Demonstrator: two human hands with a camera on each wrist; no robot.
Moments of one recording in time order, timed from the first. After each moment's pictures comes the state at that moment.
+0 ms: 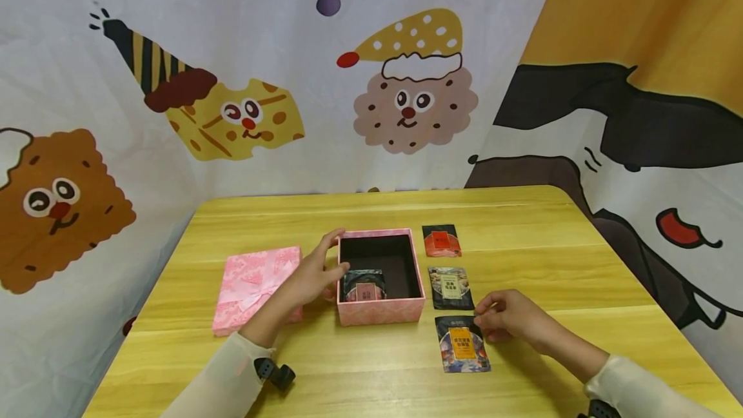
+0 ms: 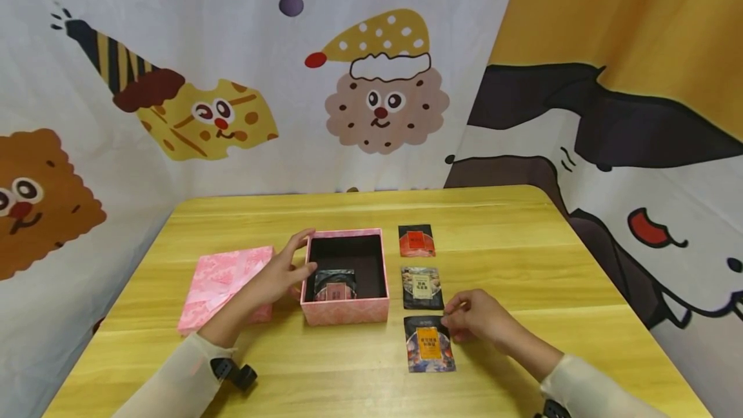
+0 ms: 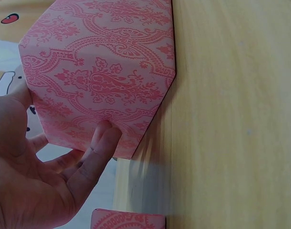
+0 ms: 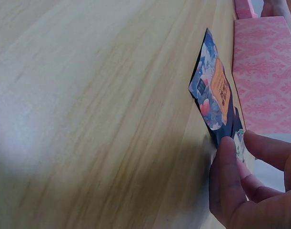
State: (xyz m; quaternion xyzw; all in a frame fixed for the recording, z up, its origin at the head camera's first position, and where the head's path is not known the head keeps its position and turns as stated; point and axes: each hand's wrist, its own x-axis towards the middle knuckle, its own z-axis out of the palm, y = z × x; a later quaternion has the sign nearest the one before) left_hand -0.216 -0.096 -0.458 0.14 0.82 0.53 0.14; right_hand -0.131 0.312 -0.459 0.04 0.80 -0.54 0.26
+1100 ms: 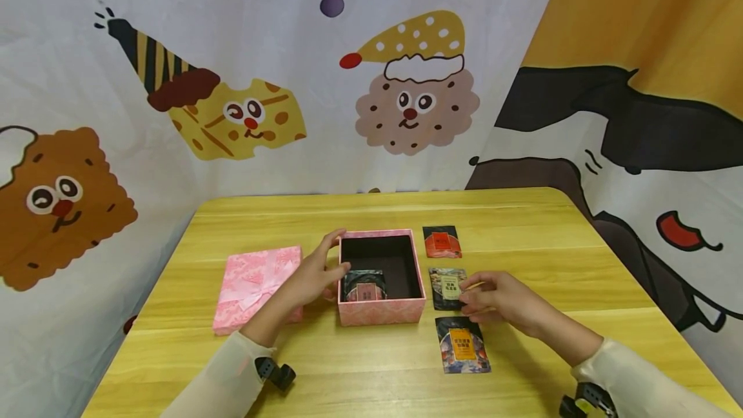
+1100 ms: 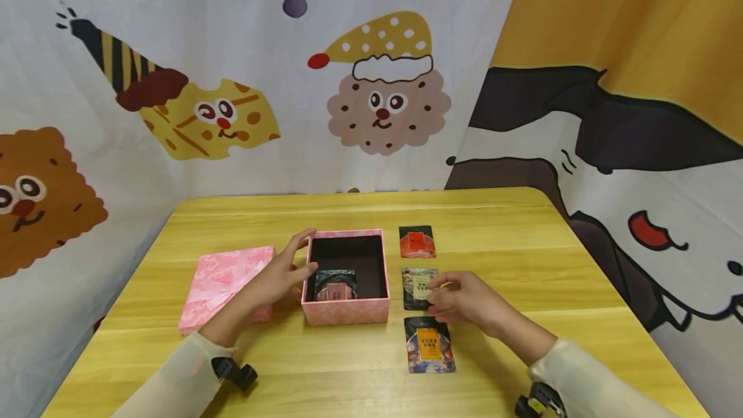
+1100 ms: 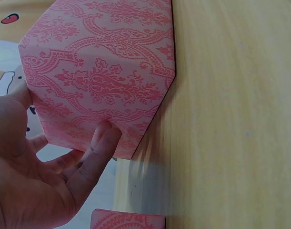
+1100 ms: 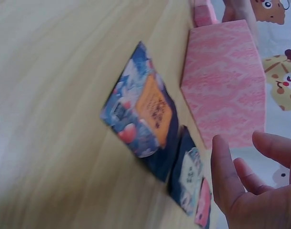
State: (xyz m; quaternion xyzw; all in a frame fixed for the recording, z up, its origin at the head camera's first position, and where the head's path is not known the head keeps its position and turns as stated) left_hand -0.216 -0.097 -0.461 0.13 0.83 0.53 0.15; right_hand -0.150 0.290 -0.427 0.01 0.75 -0.61 0.27
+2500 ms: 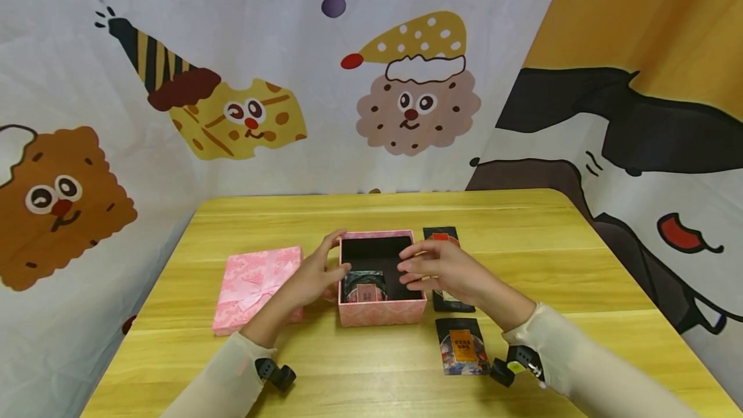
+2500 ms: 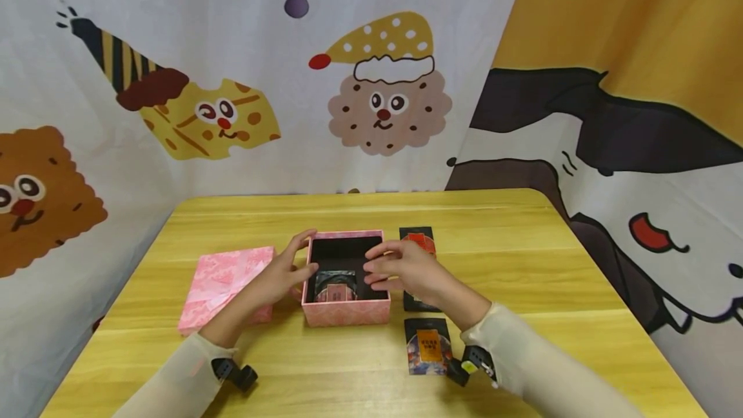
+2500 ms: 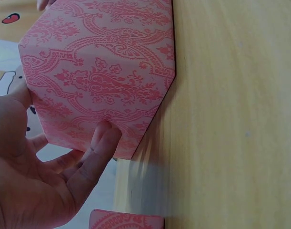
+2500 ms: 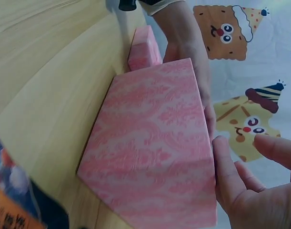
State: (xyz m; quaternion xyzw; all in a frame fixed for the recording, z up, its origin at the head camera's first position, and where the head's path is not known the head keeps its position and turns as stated) left_hand -0.218 -0.097 -0.461 0.14 0.82 0.53 0.14; right_hand -0.188 0.199 -0.394 -0.08 0.69 -0.67 0.26
